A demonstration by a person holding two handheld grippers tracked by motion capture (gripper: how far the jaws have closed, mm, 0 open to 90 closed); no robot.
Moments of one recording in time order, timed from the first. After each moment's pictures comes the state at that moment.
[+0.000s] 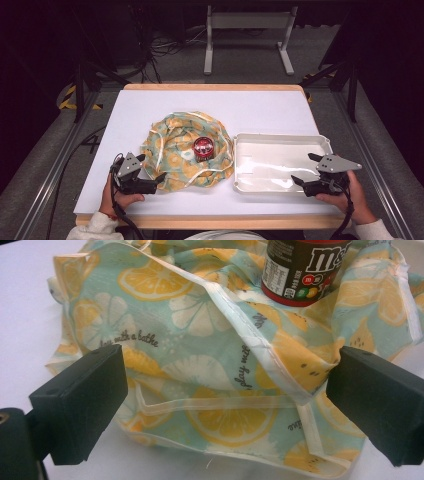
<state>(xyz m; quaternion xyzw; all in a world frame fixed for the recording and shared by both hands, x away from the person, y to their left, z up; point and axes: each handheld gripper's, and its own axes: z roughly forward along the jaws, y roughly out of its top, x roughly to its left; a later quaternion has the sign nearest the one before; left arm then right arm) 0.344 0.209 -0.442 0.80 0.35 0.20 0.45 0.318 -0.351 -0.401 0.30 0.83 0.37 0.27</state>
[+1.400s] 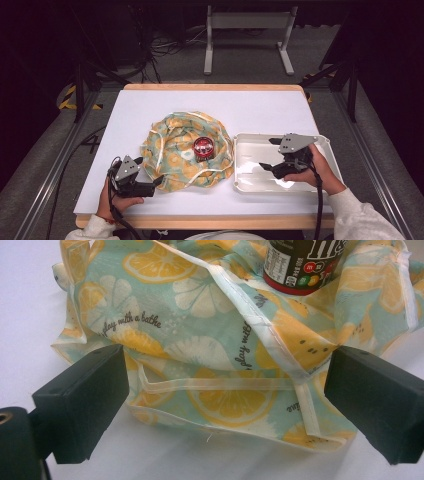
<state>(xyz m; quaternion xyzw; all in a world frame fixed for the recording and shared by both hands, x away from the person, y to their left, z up) 0.335 0.214 -0.445 0.80 0.36 0.21 0.44 0.373 -0.261 -0.367 0.17 0.88 0.38 0.22</state>
